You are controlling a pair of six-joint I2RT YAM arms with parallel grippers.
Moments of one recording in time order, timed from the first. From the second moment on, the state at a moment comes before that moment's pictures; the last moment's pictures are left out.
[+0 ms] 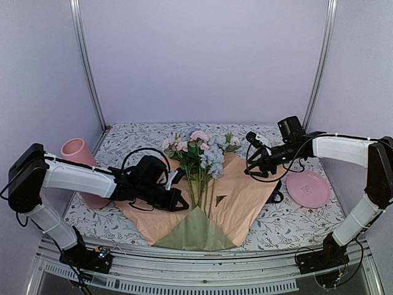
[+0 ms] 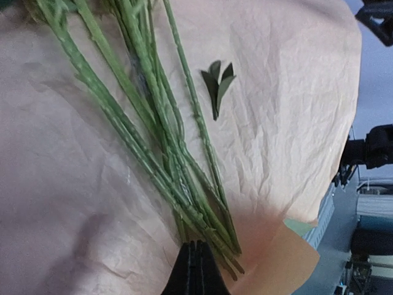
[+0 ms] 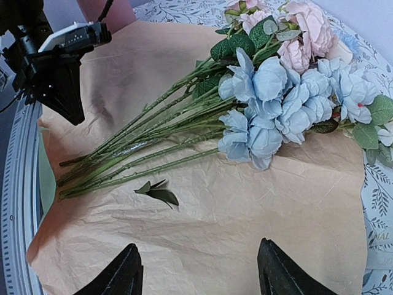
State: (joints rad) left arm -0.88 1.55 0.77 -0.01 0.31 -0.65; right arm 0.39 1.59 1.06 -0.38 -0.72 -0.51
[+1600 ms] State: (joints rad) left arm -0.87 1.10 0.60 -0.09 0.18 -0.70; right arm 1.05 1.78 0.94 -0.33 -0.74 -0.44
